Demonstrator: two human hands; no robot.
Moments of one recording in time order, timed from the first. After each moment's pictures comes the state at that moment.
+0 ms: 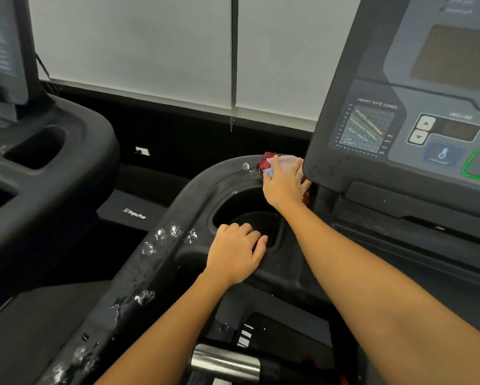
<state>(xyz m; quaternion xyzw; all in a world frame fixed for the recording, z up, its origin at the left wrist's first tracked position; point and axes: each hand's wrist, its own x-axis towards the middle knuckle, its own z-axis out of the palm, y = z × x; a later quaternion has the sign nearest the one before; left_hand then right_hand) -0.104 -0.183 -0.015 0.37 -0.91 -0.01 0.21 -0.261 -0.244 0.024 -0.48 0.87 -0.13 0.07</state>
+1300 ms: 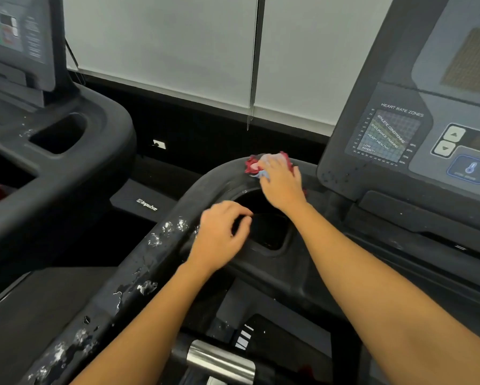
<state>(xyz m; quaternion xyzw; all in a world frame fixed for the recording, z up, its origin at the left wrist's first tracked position) -0.076 -0.205 0.007 0.40 -0.83 -0.18 0.35 -0.258 -0.260 0.017 -0.66 0.71 -0.22 0.05</state>
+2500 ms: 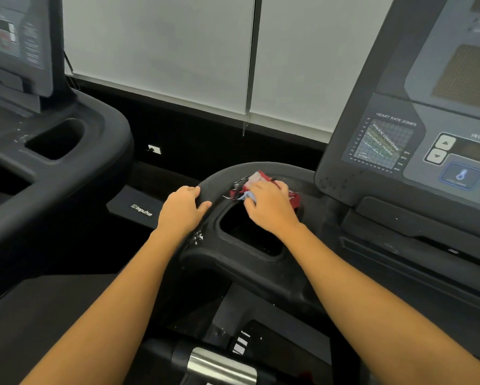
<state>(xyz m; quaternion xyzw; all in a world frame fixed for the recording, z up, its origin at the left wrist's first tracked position) -0.039 -0.261 0.037 0.59 -0.77 -0.19 0.13 -0.225 -0.225 0.026 -0.70 0.68 -0.21 0.02</state>
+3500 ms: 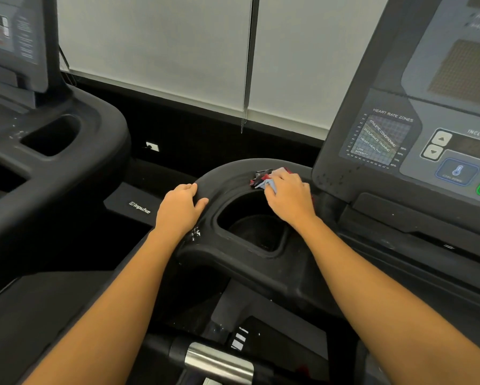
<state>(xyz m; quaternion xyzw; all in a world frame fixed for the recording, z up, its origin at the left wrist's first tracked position) -0.040 -0.253 0.036 0.60 -0.77 -0.18 0.15 -0.265 -0.226 0.025 -0.63 0.75 -0.20 0.00</state>
